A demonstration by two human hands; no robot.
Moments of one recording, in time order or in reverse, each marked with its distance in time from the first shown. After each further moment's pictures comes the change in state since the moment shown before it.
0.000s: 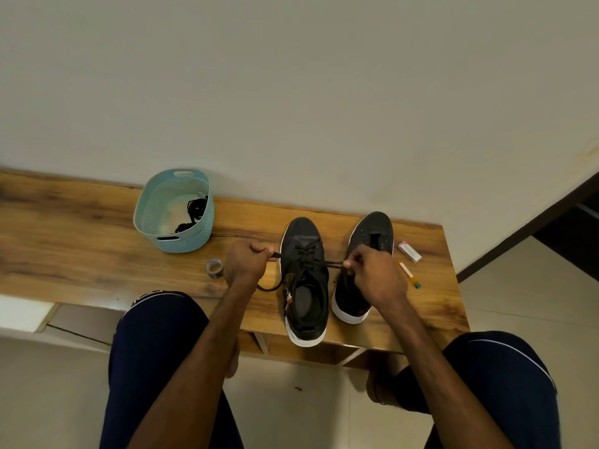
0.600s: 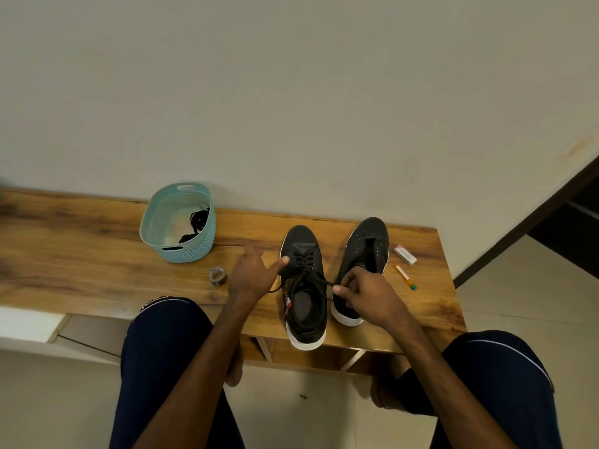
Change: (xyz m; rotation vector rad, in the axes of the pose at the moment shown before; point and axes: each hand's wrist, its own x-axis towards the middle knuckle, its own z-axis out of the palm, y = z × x) left_hand -0.030 0.015 -0.007 0.649 -0.064 0.233; right_hand -0.027 0.009 -0.002 0.152 -0.242 0.025
